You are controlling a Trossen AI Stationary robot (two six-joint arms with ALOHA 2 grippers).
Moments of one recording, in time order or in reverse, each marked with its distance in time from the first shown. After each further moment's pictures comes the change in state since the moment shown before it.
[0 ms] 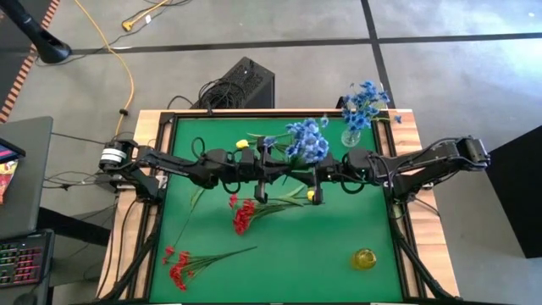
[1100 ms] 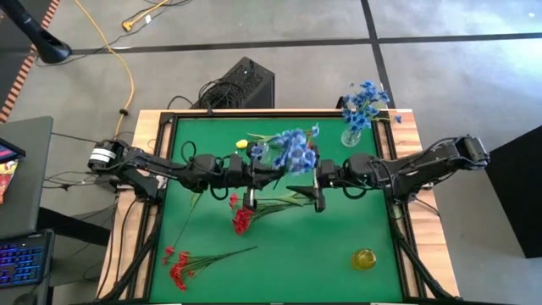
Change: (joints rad) left arm -0.050 -0.099 -0.101 0.010 -0.029 0.075; right arm 0.055 0.001 0.000 0.008 -0.001 0.000
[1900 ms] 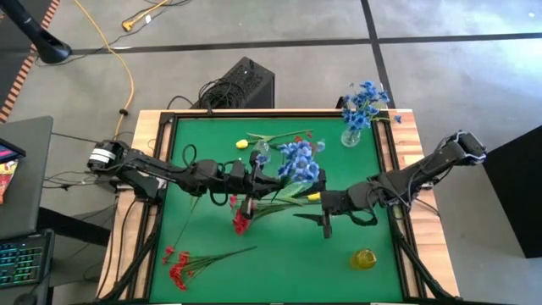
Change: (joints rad) left arm -0.050 0.000 0.000 -0.056 0.035 -0.096; right arm 0.276 0.001 0.134 -0.424 0.275 -0.081
